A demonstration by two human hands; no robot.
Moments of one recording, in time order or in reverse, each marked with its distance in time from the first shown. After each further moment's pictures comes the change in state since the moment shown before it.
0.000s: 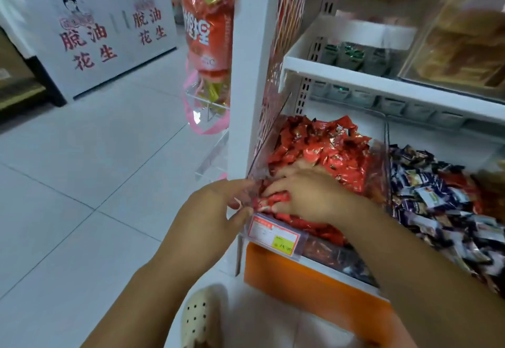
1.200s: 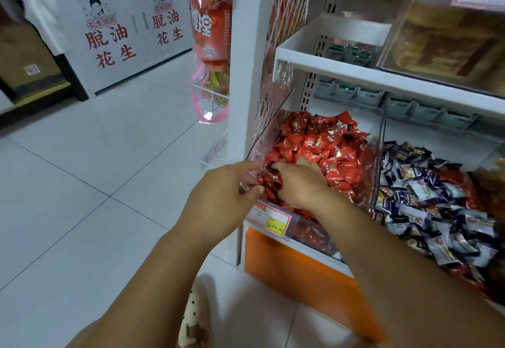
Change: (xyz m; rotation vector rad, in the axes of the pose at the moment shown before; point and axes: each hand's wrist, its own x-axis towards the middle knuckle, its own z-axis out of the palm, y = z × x) left_hand -0.002 0.022 0.011 -0.019 0.010 -0.061; right_hand 0.010 -0.002 0.026 0.075 0.063 0.248
